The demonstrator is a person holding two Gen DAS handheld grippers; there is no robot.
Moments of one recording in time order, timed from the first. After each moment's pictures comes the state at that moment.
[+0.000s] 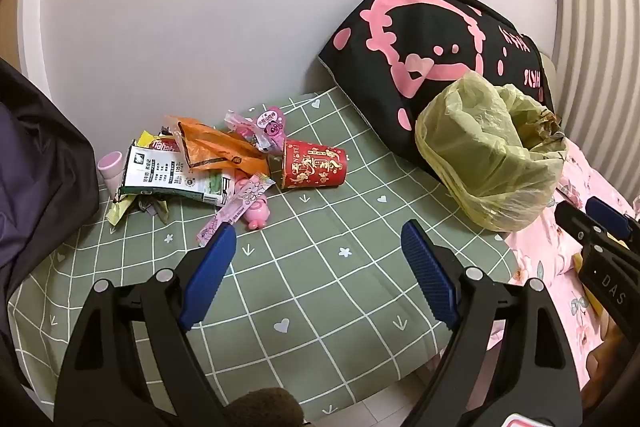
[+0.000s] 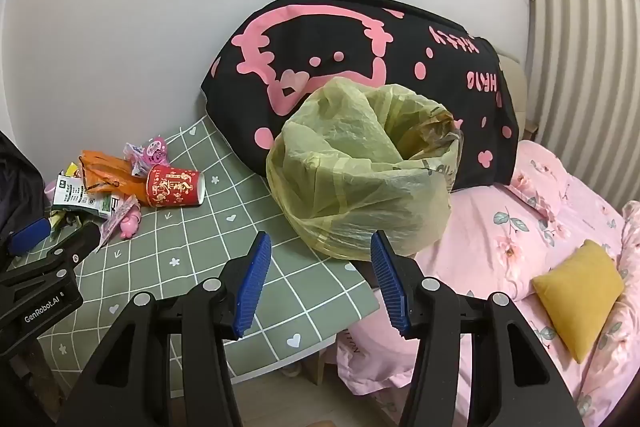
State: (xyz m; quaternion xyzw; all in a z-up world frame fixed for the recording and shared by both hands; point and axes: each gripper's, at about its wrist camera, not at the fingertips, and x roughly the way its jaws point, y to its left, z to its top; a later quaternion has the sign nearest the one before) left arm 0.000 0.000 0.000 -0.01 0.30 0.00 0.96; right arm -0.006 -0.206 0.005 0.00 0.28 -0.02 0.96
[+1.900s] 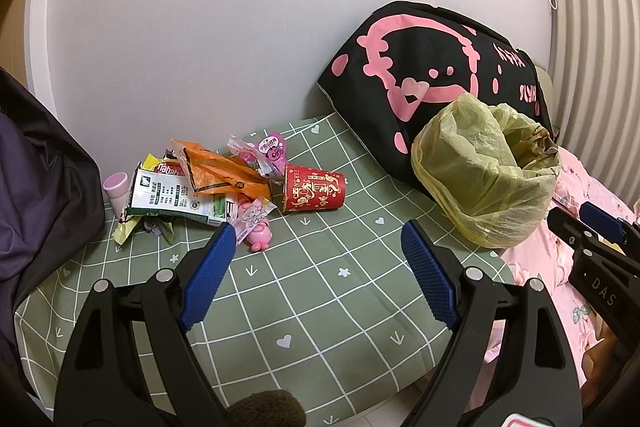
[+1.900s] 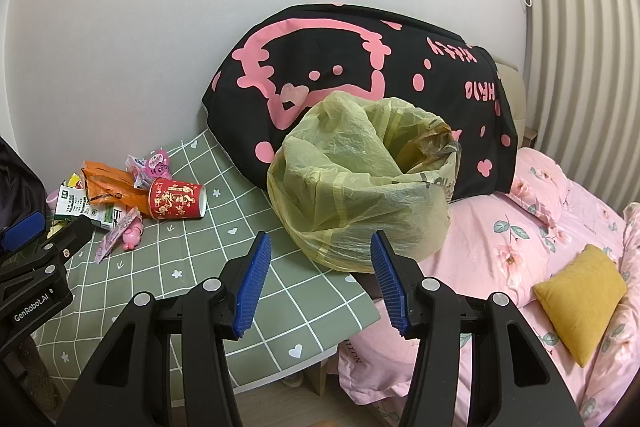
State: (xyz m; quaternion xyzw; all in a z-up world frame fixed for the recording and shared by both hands) left arm -0.008 0.000 0.014 0.00 0.26 0.00 0.97; right arm -0.009 -0.206 0.011 0.00 0.26 -0.02 0.97
